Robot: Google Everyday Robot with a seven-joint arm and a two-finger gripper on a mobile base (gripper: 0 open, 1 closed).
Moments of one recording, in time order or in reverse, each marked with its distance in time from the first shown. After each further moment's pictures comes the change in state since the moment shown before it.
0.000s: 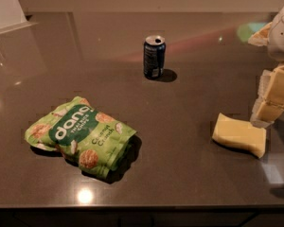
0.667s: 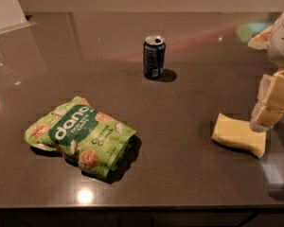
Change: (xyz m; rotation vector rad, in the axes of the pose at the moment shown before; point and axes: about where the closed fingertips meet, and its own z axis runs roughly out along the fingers) arm -0.002 0.007 0.003 0.000 -0.015 0.000
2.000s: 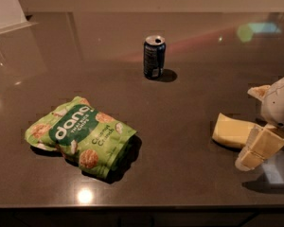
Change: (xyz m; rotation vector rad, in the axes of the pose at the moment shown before) arm 0.049 0.036 0.092 -0.017 -0.109 0.174
